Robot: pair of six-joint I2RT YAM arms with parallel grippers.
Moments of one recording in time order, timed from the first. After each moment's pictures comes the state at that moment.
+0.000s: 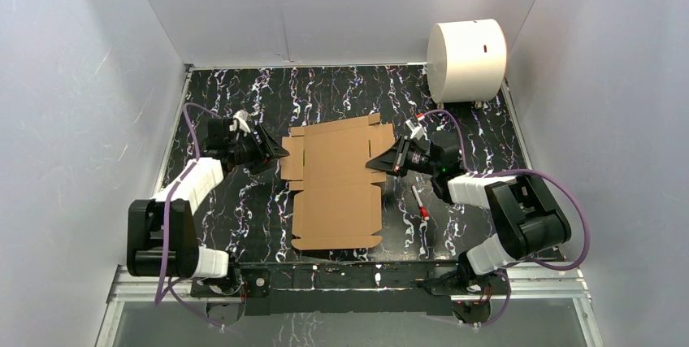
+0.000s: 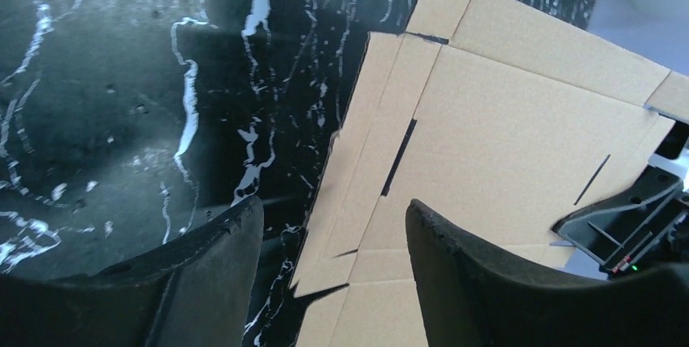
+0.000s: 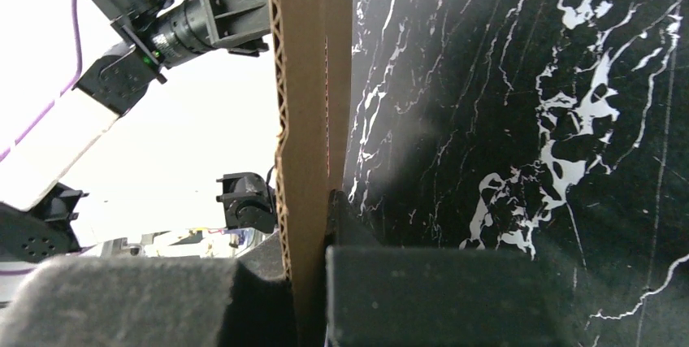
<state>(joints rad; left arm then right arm) -0.03 1.36 0.75 -0.22 0.51 -0.62 0.36 1.50 0.49 0.75 -0.82 1.05</state>
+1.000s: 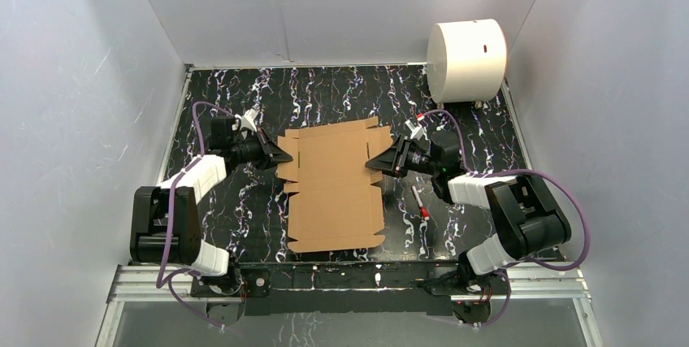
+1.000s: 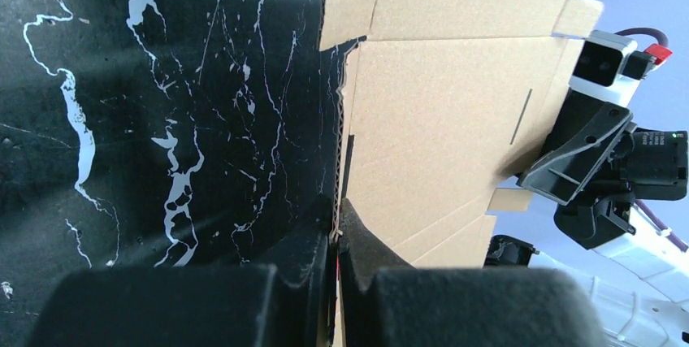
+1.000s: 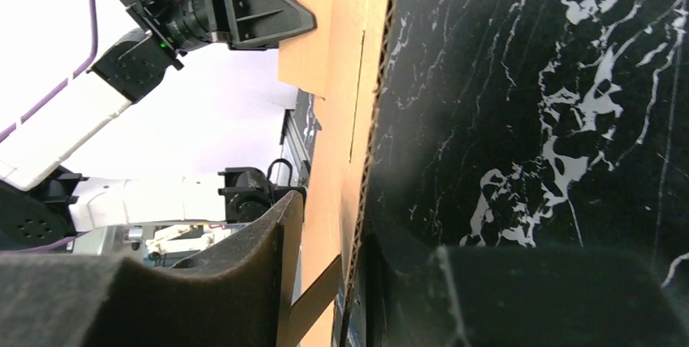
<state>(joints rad) -0.03 1.46 0.76 -0.10 0.76 -0.61 0.36 1.50 0.49 0.78 -0.85 1.06</state>
